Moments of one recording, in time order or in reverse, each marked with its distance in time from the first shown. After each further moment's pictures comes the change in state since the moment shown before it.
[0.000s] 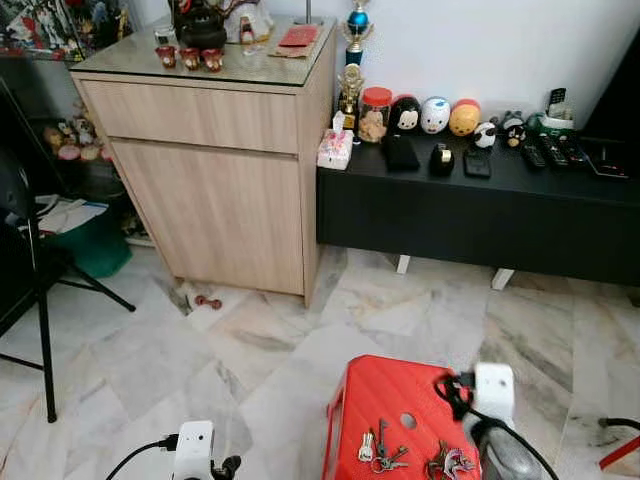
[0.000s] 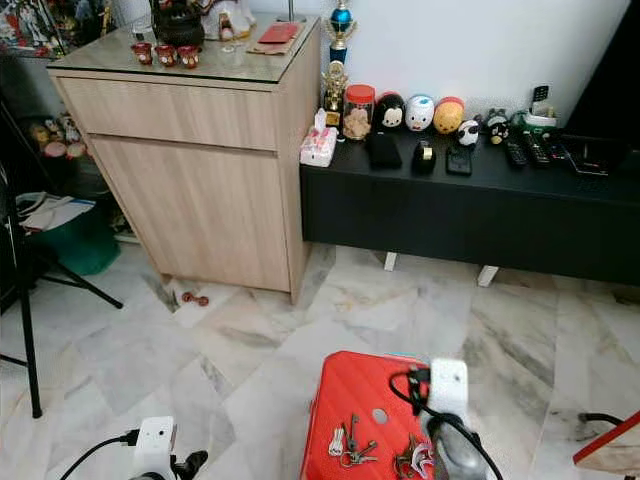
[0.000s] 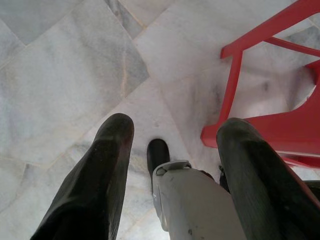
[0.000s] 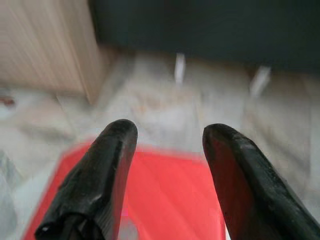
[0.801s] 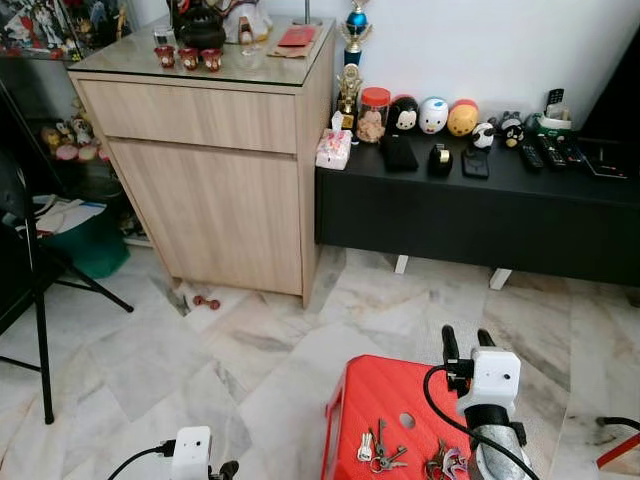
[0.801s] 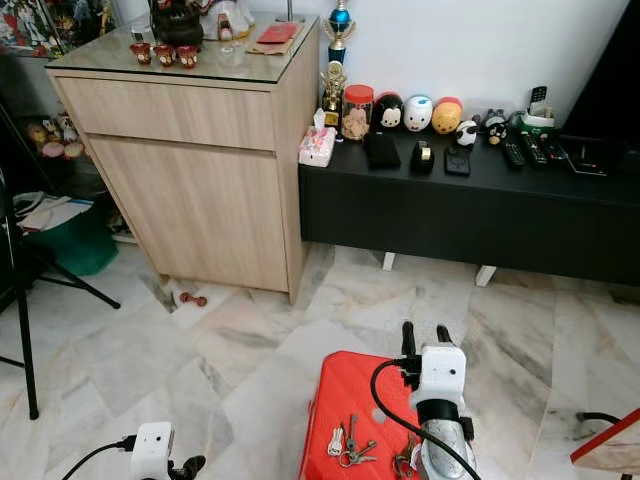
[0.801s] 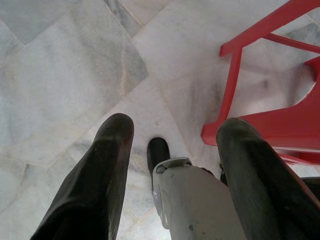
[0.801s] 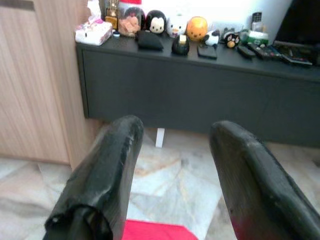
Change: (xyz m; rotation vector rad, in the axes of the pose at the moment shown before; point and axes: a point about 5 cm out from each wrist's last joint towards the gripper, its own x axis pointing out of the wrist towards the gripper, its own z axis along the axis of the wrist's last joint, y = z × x) left arm -0.002 0.002 -0.006 0.000 -0.002 0.007; right arm -0.024 0.014 0.032 -0.023 -0.278 -0.115
